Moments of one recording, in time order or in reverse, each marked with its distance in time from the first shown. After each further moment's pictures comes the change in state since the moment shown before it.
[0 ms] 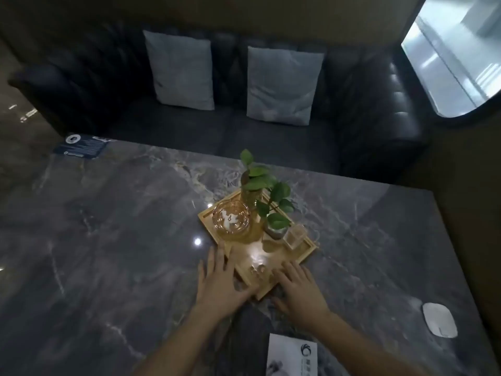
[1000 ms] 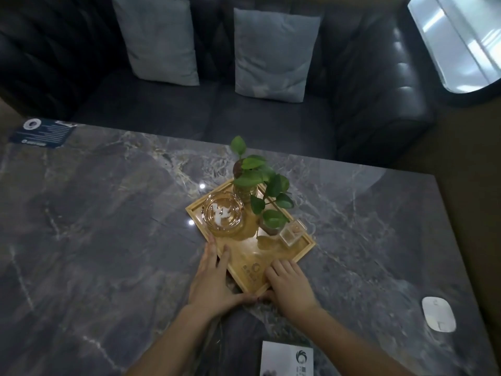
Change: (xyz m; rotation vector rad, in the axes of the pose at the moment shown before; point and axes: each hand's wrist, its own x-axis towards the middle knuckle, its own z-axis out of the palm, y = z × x) left_hand 0.026 0.000 0.008 -0.174 -0.036 0.033; right_hand 0.031 0.007 0.019 -0.019 -0.014 -0.043
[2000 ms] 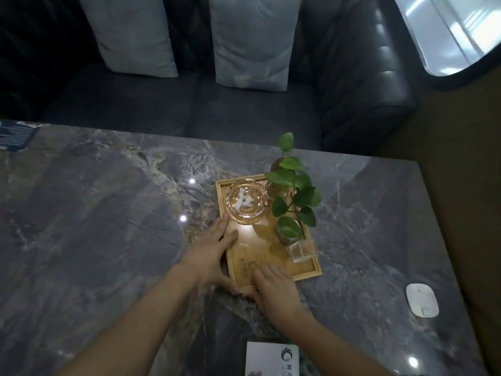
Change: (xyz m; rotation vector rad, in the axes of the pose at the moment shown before) left_hand 0.063 0.019 -0.024 0.241 -0.197 0.371; right_hand -0.013 0.000 0.007 0.066 0.089 0.060
